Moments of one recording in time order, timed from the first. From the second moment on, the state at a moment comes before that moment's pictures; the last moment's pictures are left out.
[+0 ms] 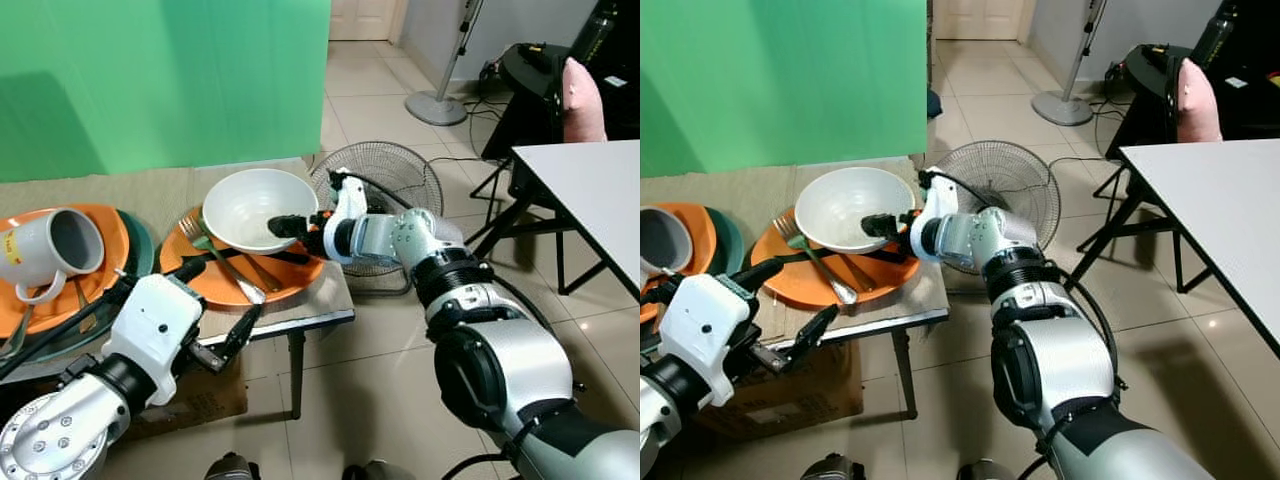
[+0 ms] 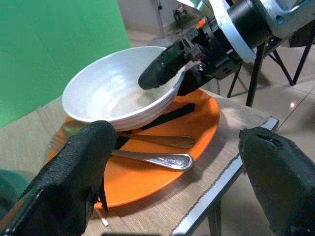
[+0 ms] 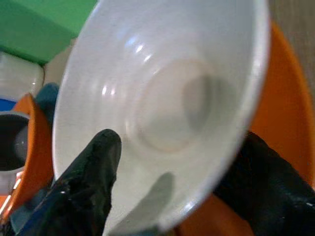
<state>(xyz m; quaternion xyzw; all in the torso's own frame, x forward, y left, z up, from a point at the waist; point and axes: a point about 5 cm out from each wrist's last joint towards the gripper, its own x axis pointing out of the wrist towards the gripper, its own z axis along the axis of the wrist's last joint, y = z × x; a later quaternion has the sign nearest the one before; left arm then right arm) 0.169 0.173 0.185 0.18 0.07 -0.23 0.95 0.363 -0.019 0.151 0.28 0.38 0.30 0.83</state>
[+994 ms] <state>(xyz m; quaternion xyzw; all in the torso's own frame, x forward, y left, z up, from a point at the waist) 0.171 0.174 0.188 0.19 0.06 -0.23 0.95 0.365 -0.024 0.143 0.32 0.40 0.26 0.82</state>
